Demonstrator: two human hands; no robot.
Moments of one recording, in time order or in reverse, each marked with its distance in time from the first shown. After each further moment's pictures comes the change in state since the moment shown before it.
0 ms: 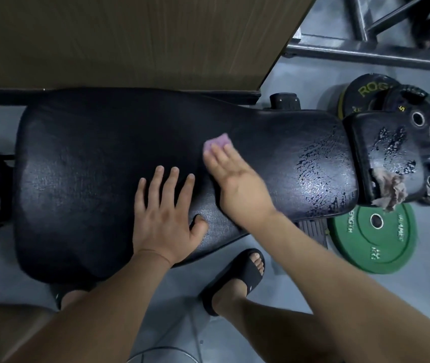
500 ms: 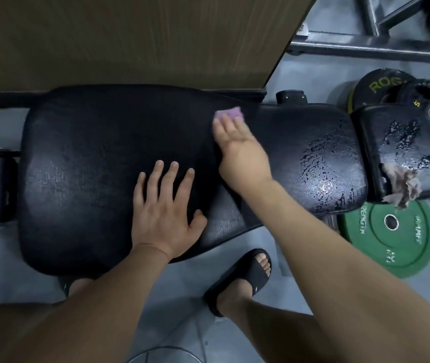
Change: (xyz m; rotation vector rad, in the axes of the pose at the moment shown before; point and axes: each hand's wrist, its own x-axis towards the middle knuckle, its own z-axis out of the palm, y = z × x) left_hand -0.001 0.003 0.002 0.002 0.035 -0.020; right_hand 0.041 0.009 -0.016 -0.028 -0.033 0.180
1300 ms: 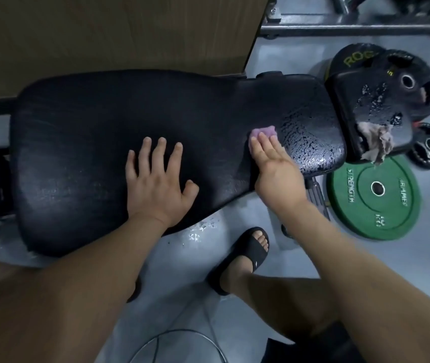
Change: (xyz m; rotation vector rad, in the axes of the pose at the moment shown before) left_hand 0.001 0.003 -0.001 0.014 0.013 0.013; right_hand -0.124 0.046 0.011 0.029 0.048 0.251
